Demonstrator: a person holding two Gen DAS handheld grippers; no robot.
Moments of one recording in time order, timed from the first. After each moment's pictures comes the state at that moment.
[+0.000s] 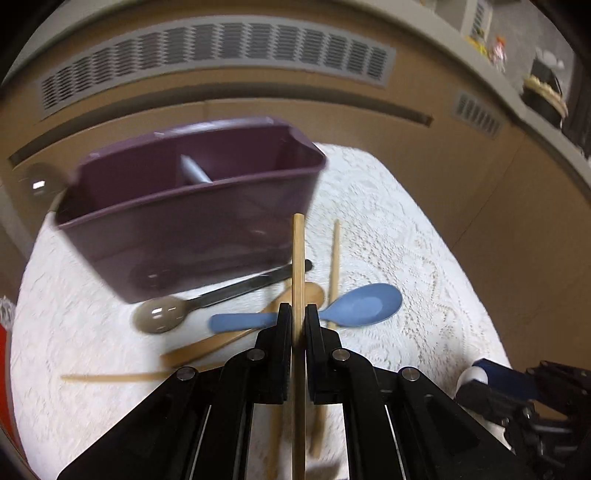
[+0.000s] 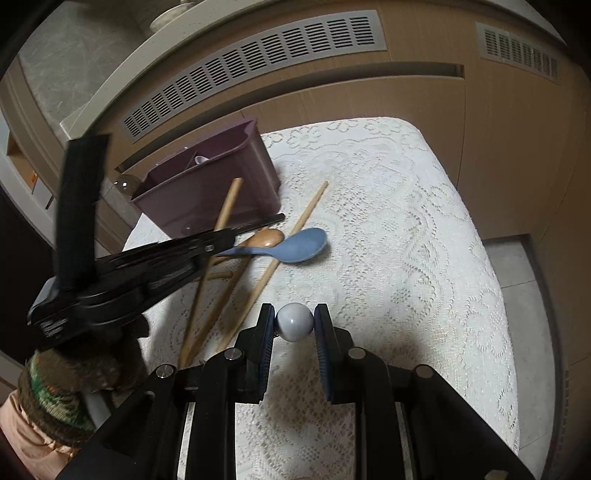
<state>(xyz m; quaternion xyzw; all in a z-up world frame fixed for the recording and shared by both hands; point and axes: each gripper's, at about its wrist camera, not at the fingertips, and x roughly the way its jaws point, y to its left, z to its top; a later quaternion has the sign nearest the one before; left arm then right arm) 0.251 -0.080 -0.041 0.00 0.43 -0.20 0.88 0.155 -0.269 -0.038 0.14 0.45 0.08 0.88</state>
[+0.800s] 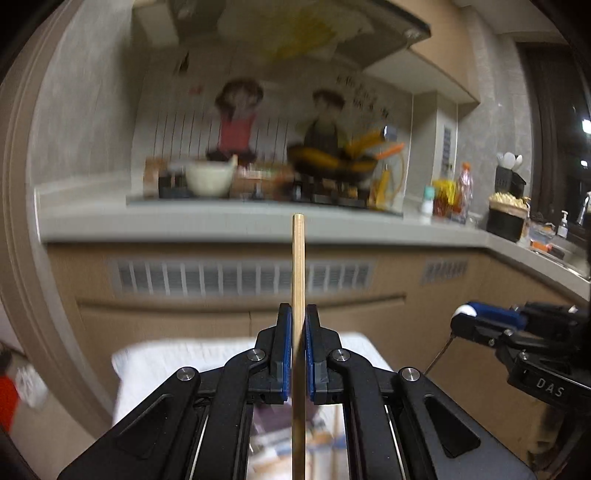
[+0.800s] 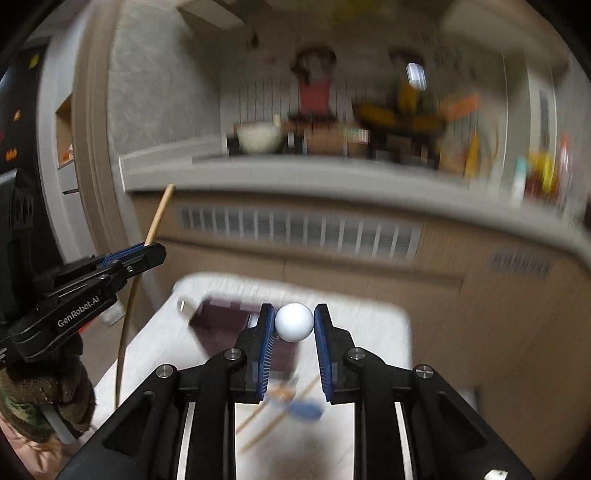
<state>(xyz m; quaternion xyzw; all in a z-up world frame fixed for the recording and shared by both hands) 0.191 -0.003 0.187 -0.02 0.16 -0.20 0.97 0.160 -0.225 0.182 -0.03 0.24 0.07 0.97</state>
